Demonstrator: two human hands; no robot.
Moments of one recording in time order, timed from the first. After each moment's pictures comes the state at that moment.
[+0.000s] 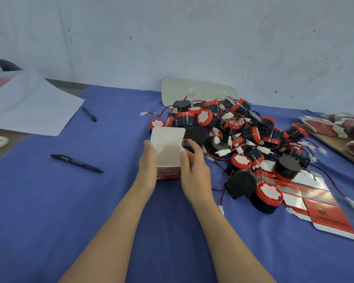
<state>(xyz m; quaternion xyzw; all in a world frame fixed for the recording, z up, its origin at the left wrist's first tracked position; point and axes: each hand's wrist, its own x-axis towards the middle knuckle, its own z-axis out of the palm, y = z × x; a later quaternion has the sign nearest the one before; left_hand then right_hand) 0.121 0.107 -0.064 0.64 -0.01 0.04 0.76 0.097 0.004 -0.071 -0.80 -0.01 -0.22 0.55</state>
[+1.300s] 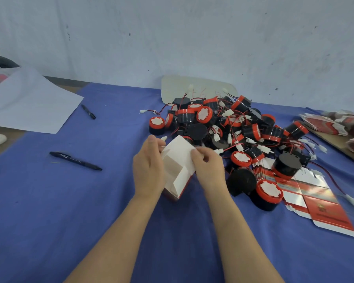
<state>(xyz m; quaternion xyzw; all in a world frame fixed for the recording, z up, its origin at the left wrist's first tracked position) 0.108 0.098 -0.057 0.69 -0.01 0.22 0.68 0.100 -0.020 -0.052 -0.80 0.11 -0.20 0.56</state>
